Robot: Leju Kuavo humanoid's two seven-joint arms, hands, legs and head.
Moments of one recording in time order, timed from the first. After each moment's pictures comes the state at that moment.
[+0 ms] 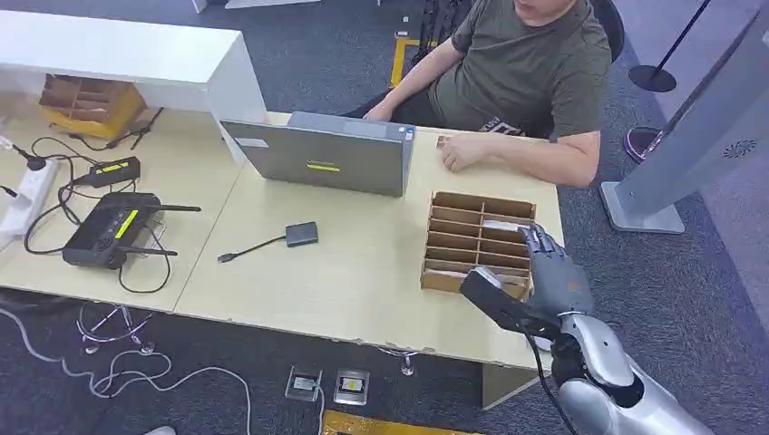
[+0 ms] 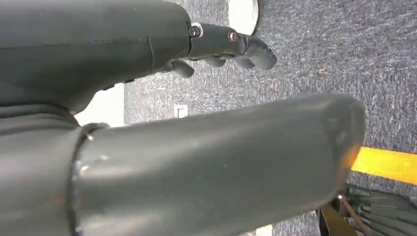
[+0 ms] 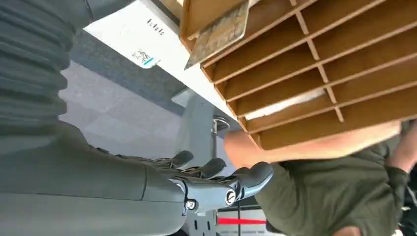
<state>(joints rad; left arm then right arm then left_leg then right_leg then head) -0.14 0.13 -1.22 -0.22 0.98 0.28 0.09 -0.53 -0.48 0.81 -1.38 0.86 -0.18 0.53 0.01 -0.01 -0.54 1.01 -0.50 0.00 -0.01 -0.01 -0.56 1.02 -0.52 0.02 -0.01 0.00</state>
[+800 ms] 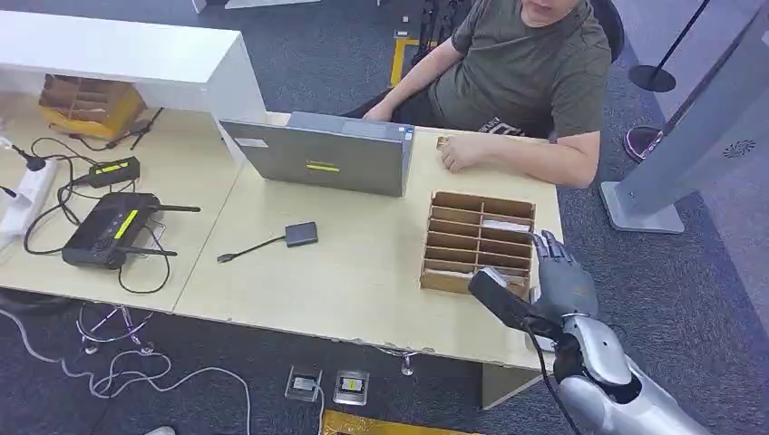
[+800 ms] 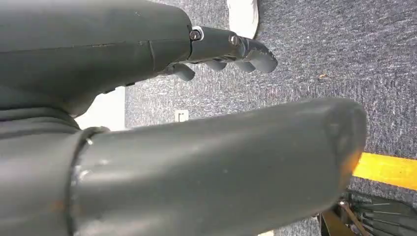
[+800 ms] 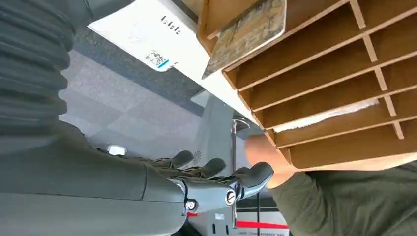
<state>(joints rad) -0.14 0.13 -1.22 -0.22 0.97 0.28 0.10 -0.53 -0.47 0.81 -1.28 0.88 -0.21 0.53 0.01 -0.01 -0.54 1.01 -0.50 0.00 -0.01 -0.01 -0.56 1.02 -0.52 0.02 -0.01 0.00</state>
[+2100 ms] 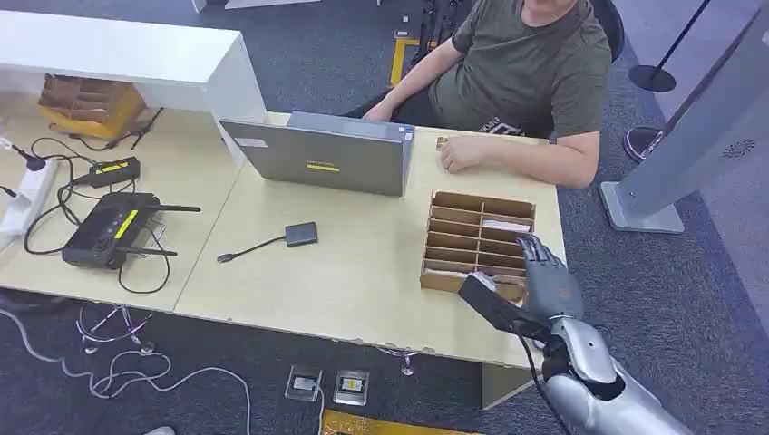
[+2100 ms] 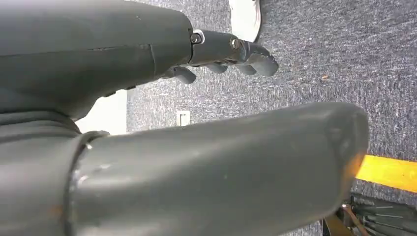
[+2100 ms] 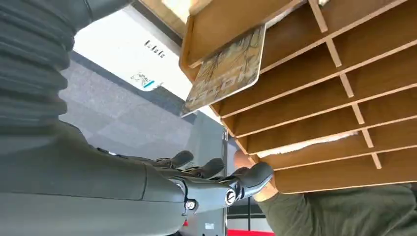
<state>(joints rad) -0.14 0.13 -1.22 -0.22 0.98 0.28 0.11 -0.52 -0.41 0.82 -1.18 0.87 -0.24 0.46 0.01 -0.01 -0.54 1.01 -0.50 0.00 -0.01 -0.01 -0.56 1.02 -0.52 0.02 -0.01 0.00</state>
